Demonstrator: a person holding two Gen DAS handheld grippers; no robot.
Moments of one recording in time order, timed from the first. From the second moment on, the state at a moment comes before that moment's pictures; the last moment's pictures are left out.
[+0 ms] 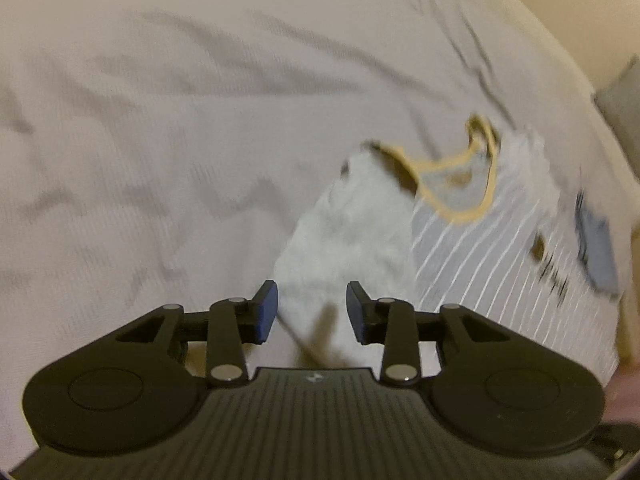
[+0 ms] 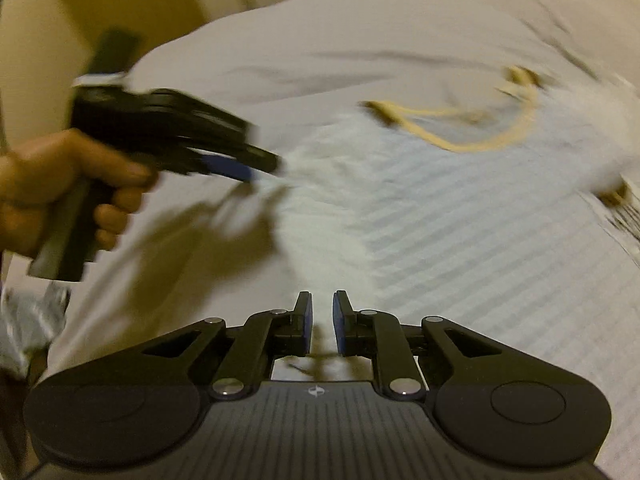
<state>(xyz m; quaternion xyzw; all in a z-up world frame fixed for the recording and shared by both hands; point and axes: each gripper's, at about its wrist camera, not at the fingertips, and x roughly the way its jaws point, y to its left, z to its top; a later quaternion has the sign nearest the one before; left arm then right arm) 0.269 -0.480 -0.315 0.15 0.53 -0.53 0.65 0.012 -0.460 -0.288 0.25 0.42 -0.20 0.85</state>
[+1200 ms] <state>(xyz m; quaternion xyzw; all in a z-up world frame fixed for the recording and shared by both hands) 0.064 -0.458 -0.216 0.28 0.41 -0.50 0.71 -0.197 -0.548 -0.212 0.29 0.41 -0.31 0.81</state>
